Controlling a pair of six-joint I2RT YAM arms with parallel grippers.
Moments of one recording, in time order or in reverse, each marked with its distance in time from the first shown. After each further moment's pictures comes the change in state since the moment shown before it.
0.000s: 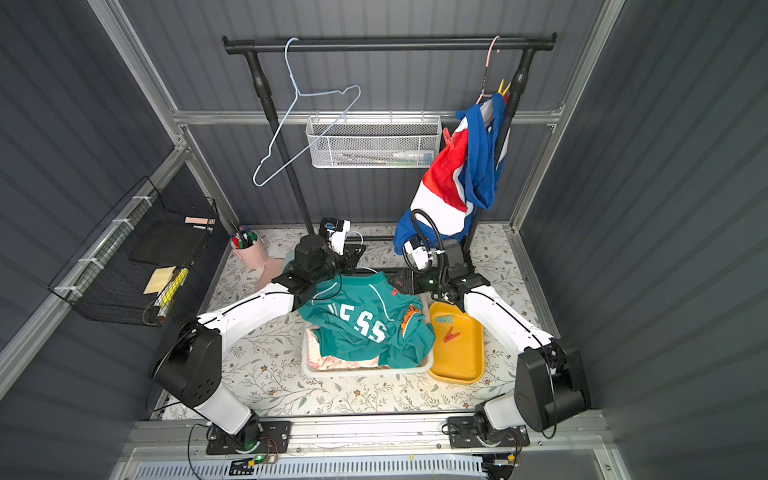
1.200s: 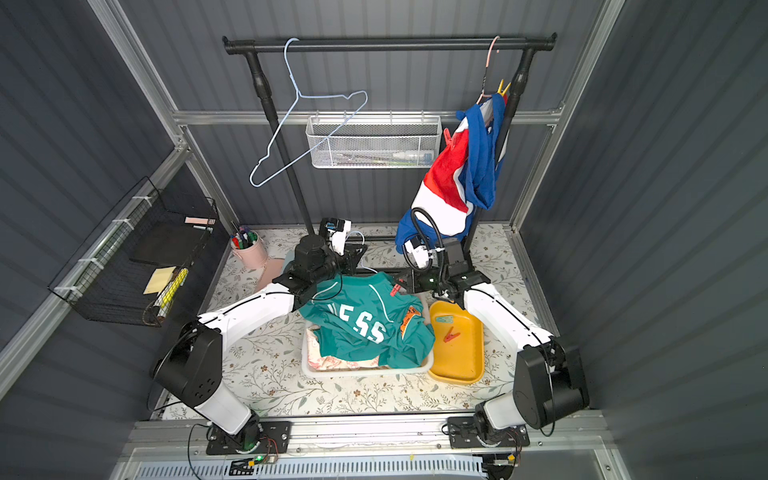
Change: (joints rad) left arm 0.000 0.002 -0.005 0.026 0.026 0.000; right arm -0.005 0.015 0.029 -0.045 0.016 -0.008
